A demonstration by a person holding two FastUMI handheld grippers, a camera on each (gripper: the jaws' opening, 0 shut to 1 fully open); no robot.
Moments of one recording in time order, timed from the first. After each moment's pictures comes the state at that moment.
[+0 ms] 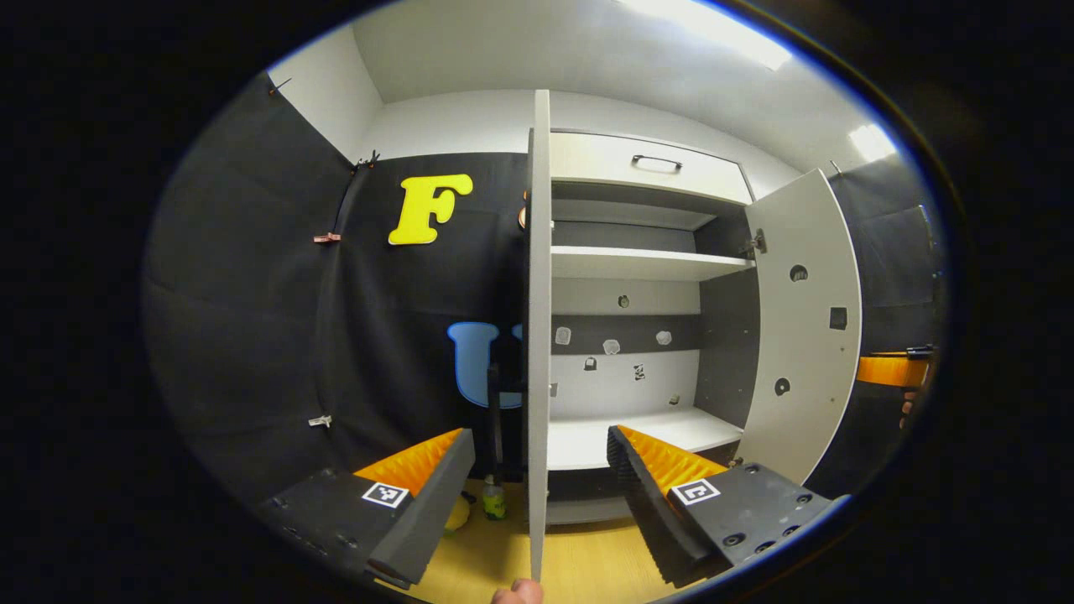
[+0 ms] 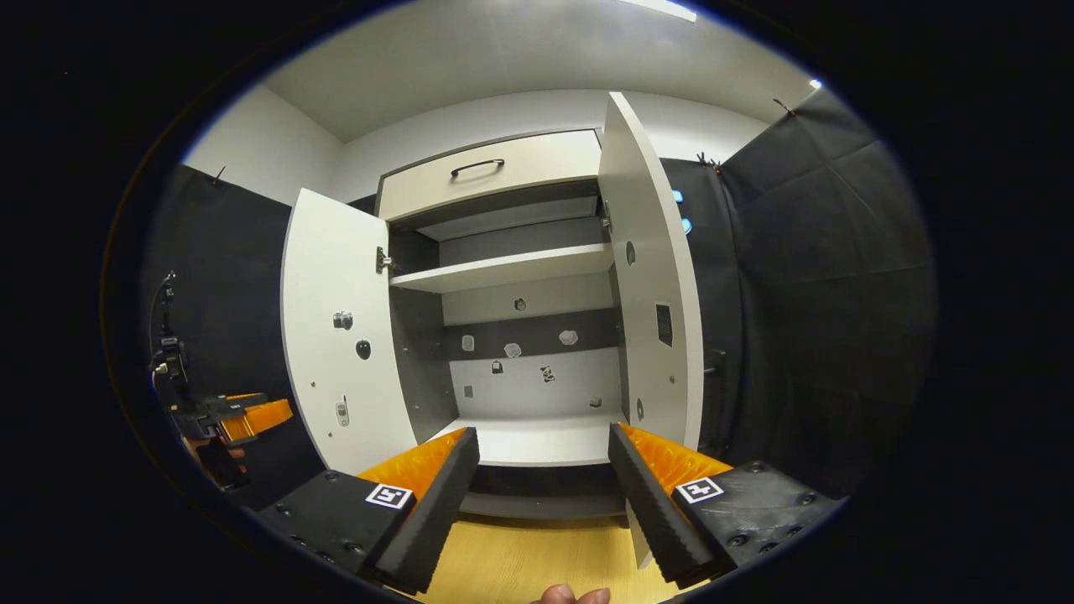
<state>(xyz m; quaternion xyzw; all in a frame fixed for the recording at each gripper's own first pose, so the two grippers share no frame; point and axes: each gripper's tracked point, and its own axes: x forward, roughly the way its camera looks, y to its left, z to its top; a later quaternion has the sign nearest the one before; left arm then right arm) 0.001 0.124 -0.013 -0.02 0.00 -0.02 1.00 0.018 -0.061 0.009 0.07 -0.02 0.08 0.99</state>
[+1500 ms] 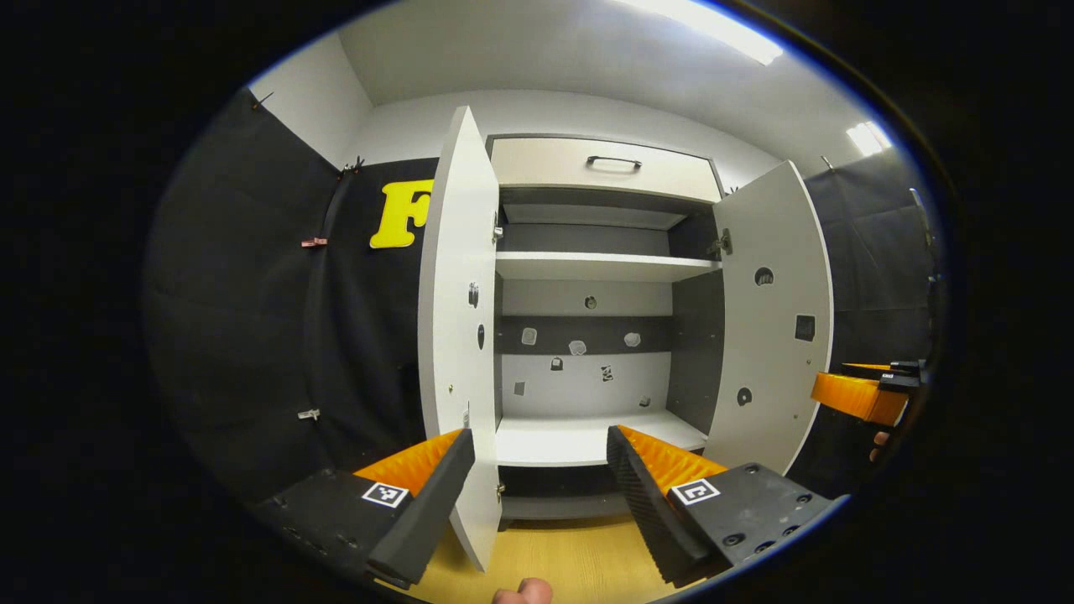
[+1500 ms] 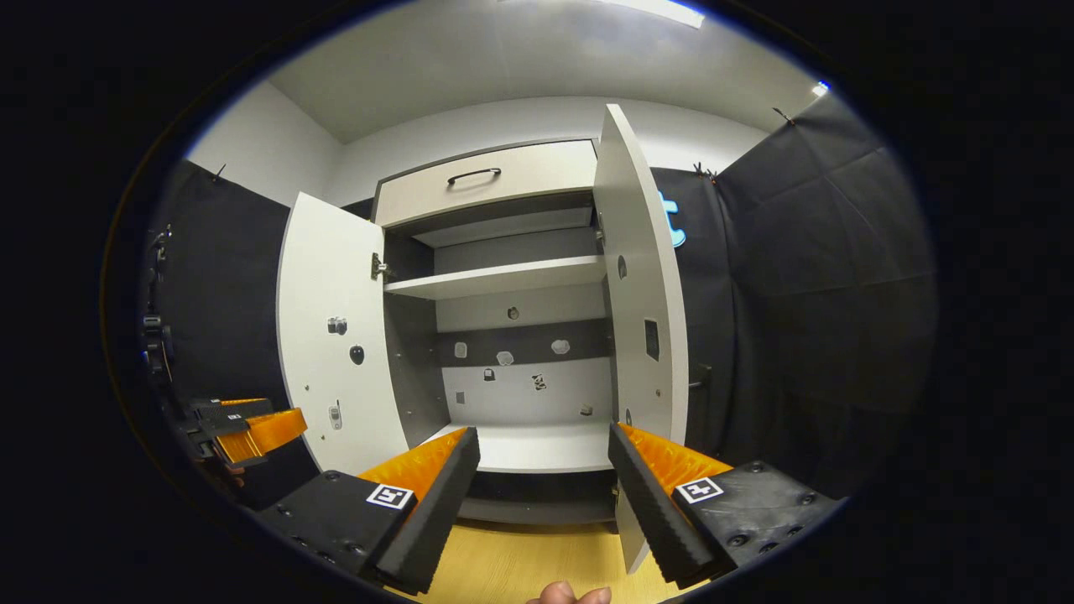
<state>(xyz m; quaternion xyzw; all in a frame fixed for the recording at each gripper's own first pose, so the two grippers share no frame) -0.019 0.039 0.007 -0.01 0.00 -0.02 1.00 0.016 -0.071 0.018 0.06 -0.03 0.06 1.00</state>
